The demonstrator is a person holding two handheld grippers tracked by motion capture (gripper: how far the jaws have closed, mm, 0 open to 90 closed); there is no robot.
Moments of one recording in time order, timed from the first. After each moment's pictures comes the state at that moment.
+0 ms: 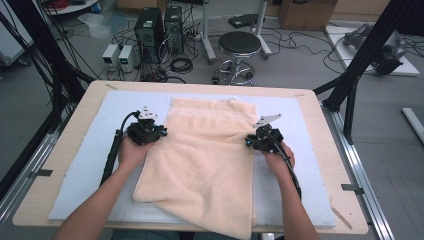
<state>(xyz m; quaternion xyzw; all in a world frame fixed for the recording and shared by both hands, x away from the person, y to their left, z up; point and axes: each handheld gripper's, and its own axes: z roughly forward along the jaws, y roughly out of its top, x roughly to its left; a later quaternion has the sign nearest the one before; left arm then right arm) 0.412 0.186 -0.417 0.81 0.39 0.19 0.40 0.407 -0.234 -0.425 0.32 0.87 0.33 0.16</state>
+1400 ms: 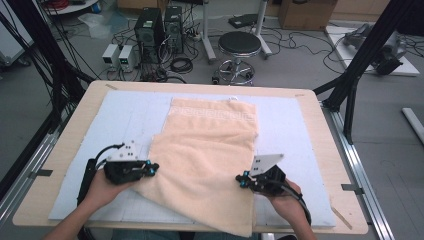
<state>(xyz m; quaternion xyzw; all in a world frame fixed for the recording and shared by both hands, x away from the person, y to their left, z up) 0.301 0.209 -0.388 0.86 0.23 0.11 0.45 0.274 -0.210 -0.395 0.15 0.91 0.37 0.11</state>
